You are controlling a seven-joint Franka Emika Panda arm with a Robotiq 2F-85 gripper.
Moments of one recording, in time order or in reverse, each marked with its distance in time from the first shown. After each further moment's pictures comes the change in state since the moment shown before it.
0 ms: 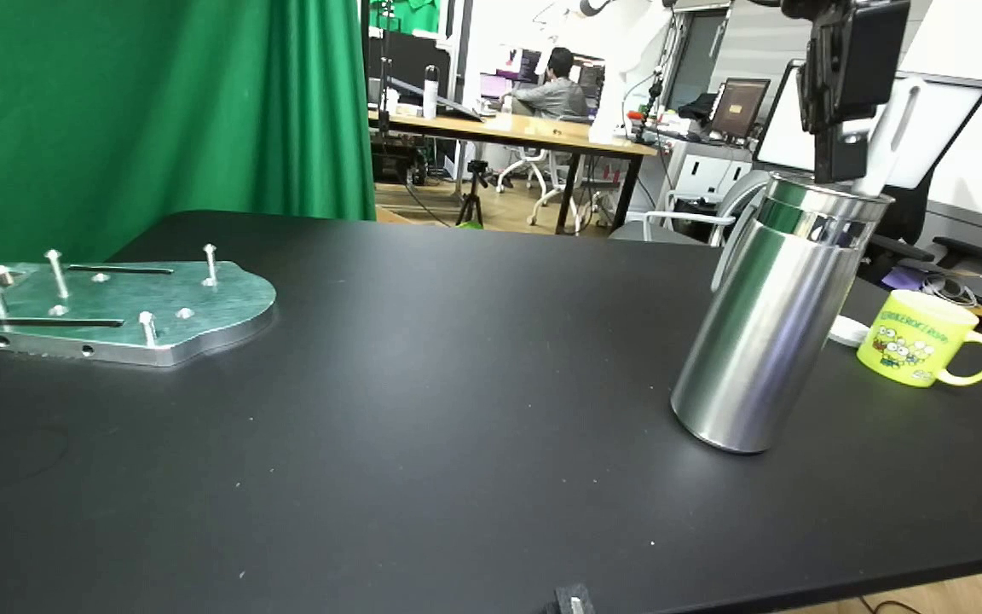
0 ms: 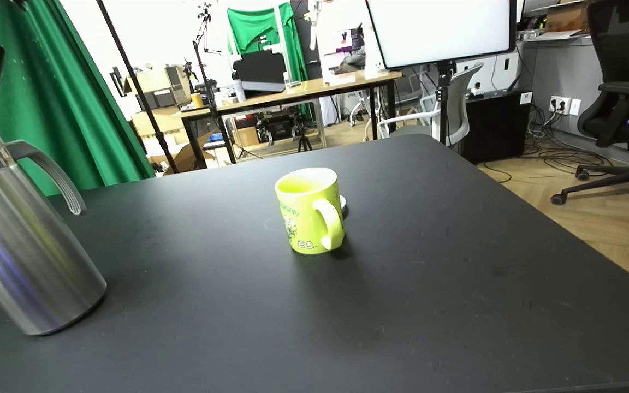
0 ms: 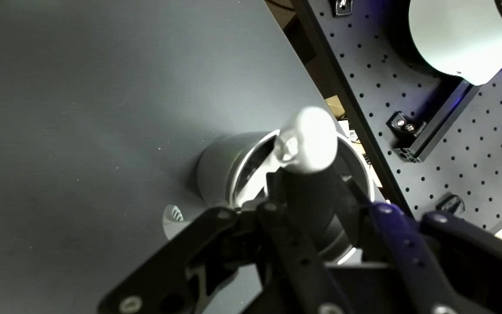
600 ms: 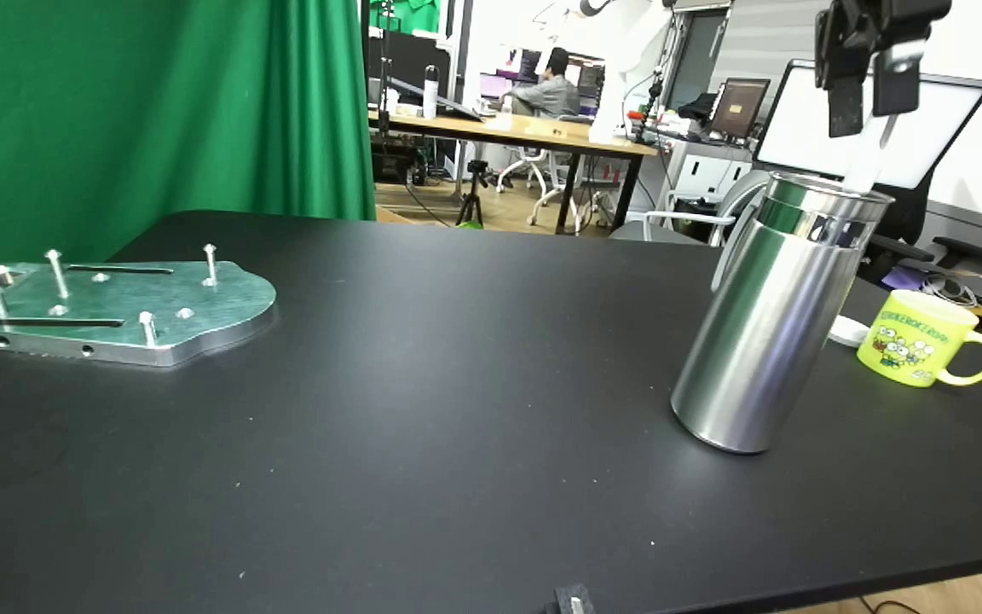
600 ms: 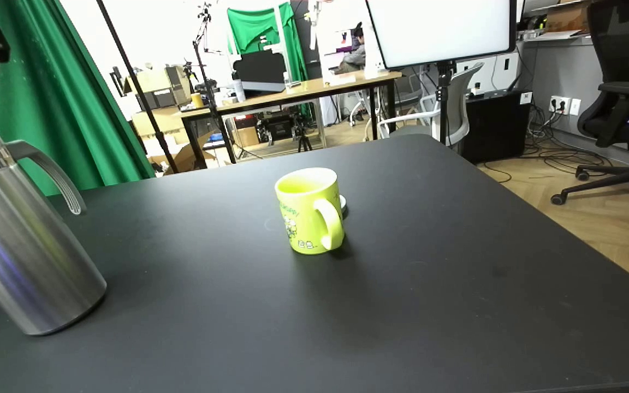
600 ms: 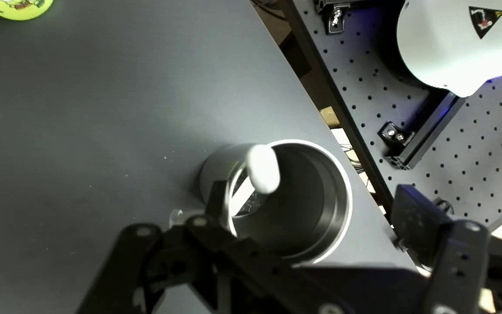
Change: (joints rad) arm -0.001 -0.043 0.000 0.041 -0.018 -0.085 -0.002
